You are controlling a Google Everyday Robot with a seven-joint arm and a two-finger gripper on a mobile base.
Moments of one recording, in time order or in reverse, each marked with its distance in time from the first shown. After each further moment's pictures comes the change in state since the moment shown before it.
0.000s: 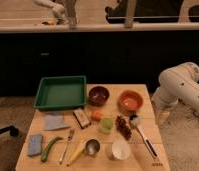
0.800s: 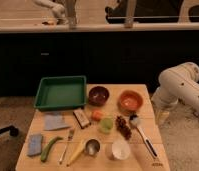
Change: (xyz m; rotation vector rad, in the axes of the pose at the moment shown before) arm 0.000 0.000 0.000 0.000 0.000 0.000
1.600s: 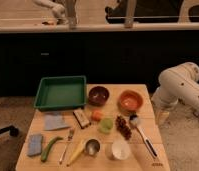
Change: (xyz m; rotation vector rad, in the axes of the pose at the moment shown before) arm 0.000 0.000 0.000 0.000 0.000 0.000
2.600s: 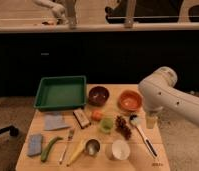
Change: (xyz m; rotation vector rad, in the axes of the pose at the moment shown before) arm -0.045 0.017 0.011 0.009 0.148 0.052
